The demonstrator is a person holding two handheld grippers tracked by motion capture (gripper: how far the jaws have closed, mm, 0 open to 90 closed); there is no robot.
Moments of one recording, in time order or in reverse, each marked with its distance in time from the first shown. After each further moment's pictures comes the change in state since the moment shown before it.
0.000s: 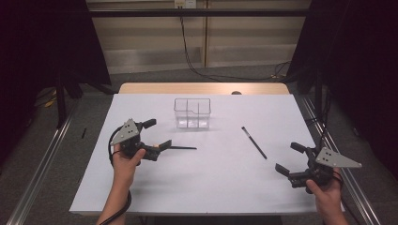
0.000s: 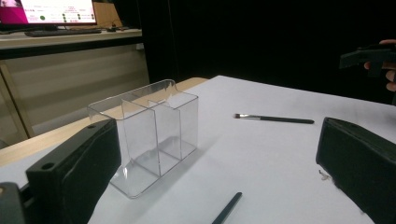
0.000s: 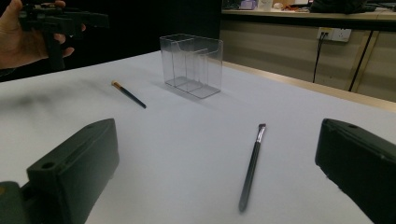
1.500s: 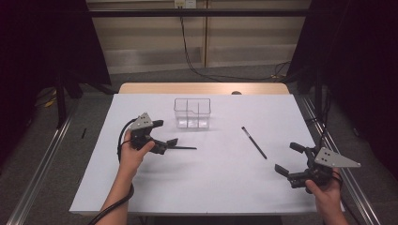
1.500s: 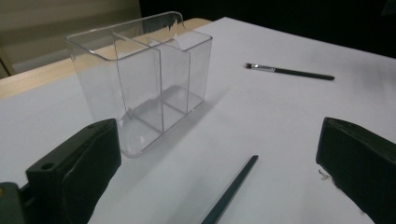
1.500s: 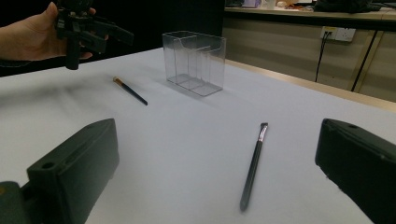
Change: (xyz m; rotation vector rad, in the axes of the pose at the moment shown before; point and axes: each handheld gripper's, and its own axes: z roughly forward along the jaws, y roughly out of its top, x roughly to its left) left arm 0.021 -0.007 0.036 0.267 -0.024 -0.065; right arm 0.000 0.000 0.001 0.009 0.009 -0.013
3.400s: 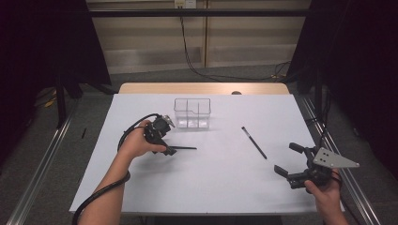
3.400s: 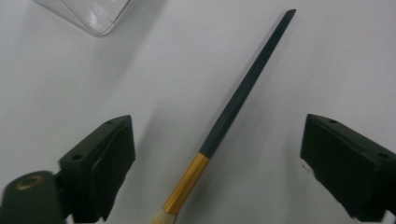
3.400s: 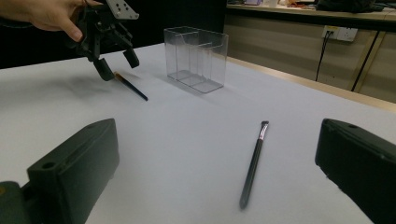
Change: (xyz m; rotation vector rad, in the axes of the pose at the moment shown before) left arm 0.008 0.022 0.046 0.750 -0.031 0.093; right arm 0.001 0.000 0.001 0.014 0.003 -0.018
